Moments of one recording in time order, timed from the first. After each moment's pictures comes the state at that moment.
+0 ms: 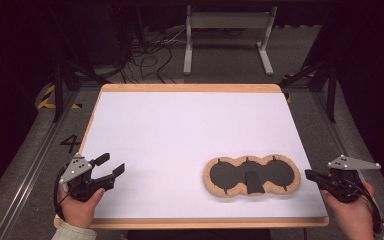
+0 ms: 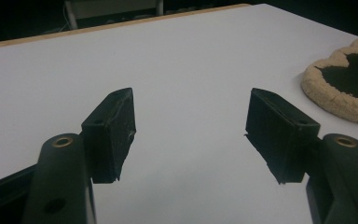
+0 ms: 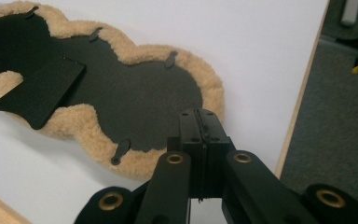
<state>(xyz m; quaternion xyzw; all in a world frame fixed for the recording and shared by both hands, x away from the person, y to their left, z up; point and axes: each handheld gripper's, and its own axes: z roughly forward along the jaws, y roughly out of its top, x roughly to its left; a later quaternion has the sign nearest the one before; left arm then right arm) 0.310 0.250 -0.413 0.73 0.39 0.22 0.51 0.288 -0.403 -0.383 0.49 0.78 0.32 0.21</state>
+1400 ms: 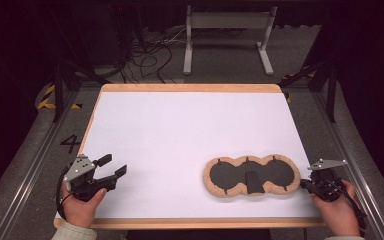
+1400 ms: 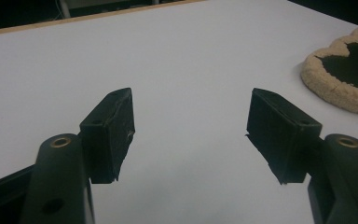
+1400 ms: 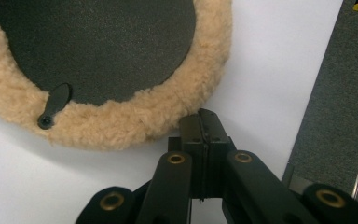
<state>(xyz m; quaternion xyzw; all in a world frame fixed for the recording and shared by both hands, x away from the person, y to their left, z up) 0.314 0.247 -0.418 0.75 0.39 0.21 0.50 0.309 -0.393 -0.426 0.51 0.82 0.19 0.18</state>
